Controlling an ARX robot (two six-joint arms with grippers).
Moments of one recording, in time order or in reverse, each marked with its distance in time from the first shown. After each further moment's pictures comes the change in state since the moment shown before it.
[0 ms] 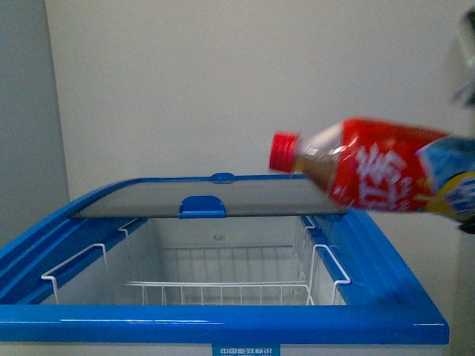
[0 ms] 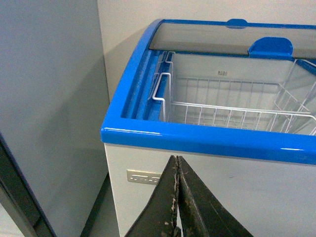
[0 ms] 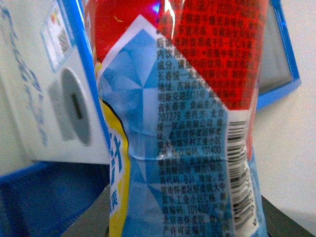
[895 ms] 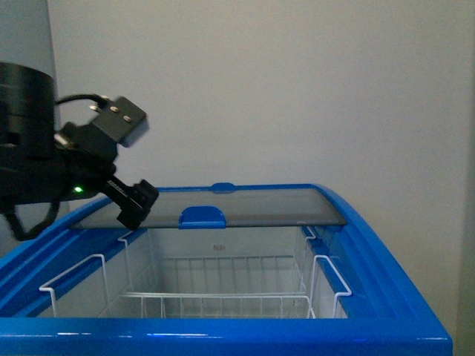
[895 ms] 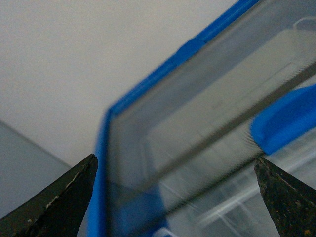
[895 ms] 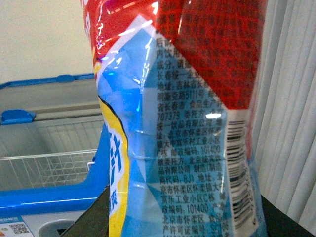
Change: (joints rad) left arm -0.130 1.048 1.219 -0.195 0.111 0.657; right arm -0.199 -0.826 -0.619 0.419 0.305 1.240
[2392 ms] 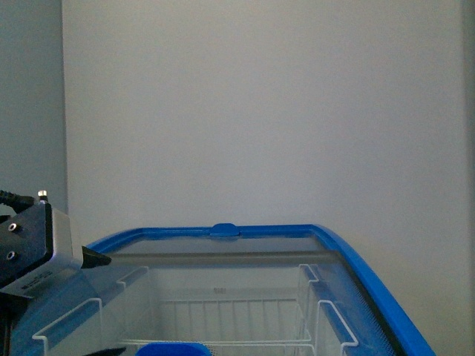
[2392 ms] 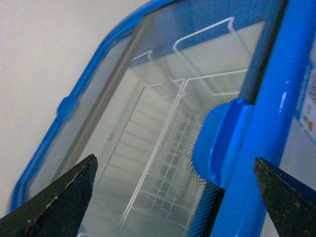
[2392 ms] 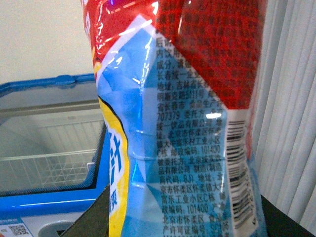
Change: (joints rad) left arm 0.096 -0.358 -0.533 -0.077 0.659 0.430; right arm 0.000 0.000 0.000 0.000 0.000 0.000
